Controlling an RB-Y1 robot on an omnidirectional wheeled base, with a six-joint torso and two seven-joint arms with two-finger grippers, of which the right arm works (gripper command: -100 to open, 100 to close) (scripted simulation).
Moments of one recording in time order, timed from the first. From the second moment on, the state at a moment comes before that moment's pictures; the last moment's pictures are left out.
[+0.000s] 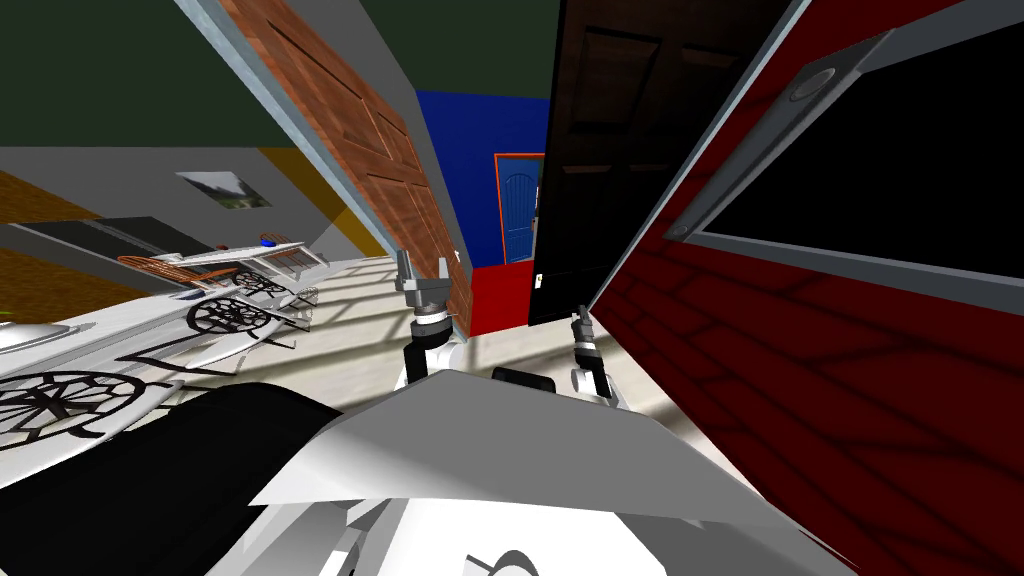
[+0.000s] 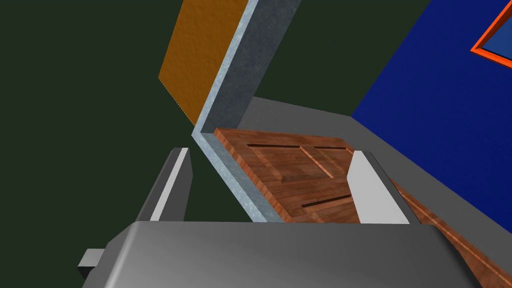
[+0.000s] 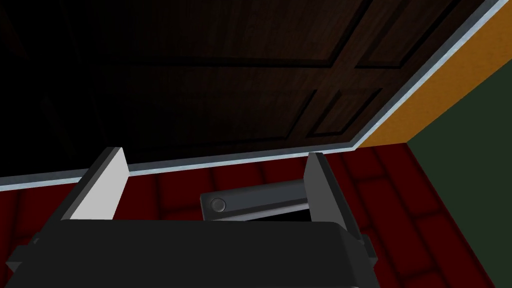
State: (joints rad) arm 0.24 -0.08 0.09 -1.48 -0.01 -0.62 0.03
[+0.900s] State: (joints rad) arm 0.14 -0.06 0.11 -1.26 0.01 -0.66 0.02
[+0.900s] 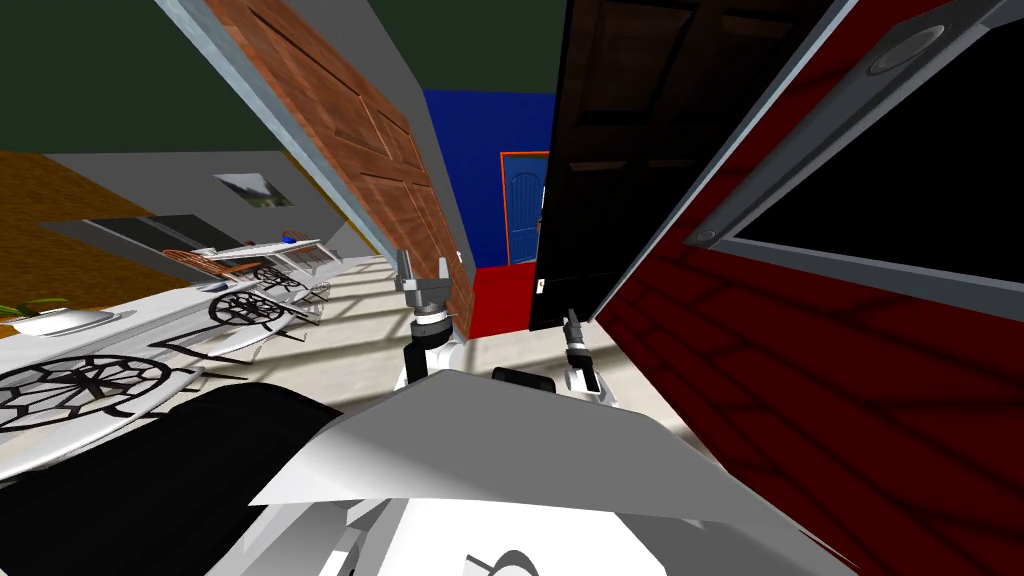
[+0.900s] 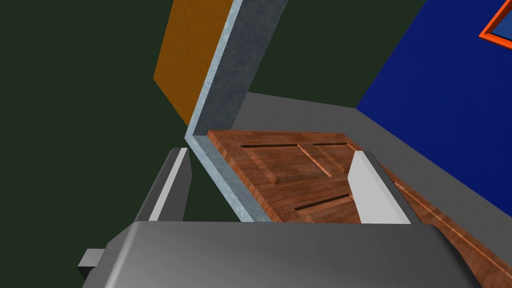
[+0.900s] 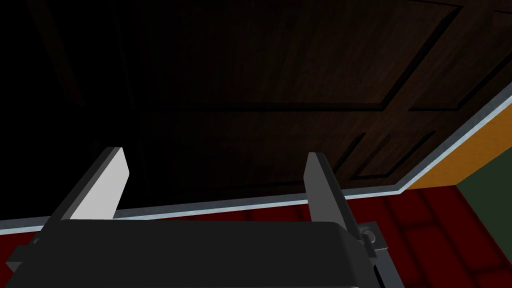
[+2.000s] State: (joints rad) arm 0.04 -0.03 0.13 -1.00 0.03 -0.71 0.00
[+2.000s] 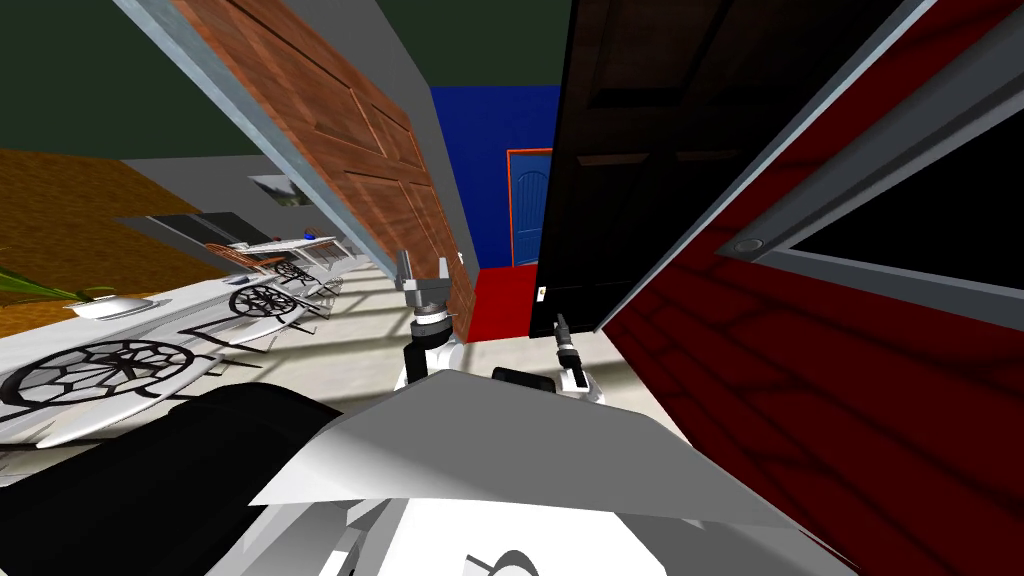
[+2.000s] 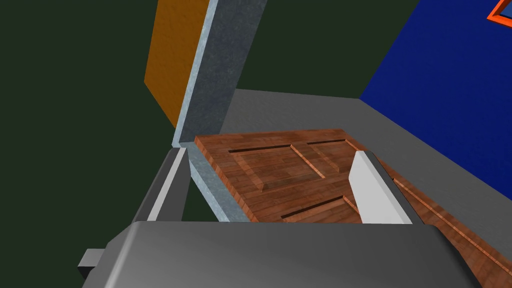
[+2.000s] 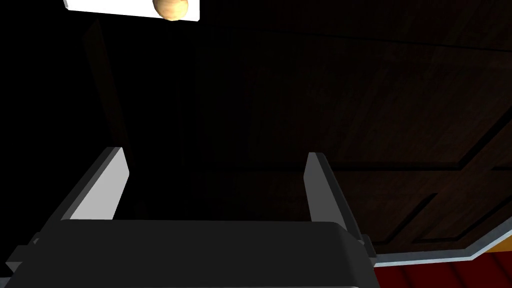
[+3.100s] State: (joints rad) arm -0.07 0.03 0.15 -0.75 0.05 -0.76 -0.01
